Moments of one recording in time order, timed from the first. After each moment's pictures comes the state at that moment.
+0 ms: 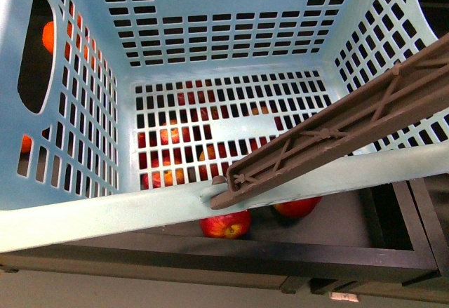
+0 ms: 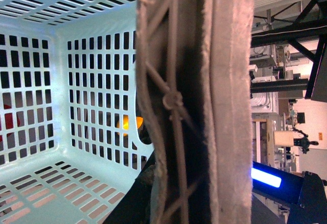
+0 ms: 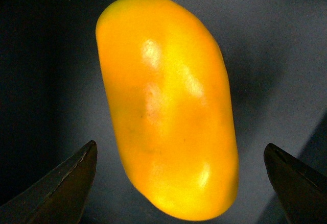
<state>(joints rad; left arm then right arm) -0.68 1.61 1.17 0.01 0.23 -1.04 -0.51 2.52 1.30 0.07 -0.01 0.90</state>
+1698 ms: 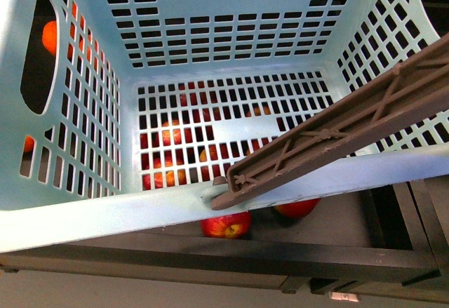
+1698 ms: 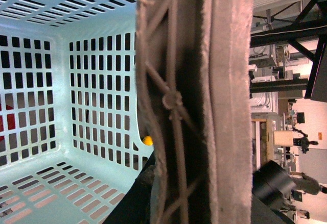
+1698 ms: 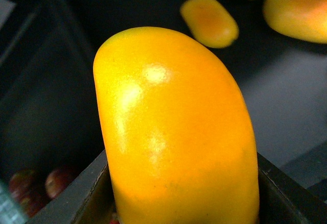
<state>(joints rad) -0.68 1.61 1.17 0.01 0.23 -1.04 -0.60 1.63 0.75 0.18 -0.34 0.35</state>
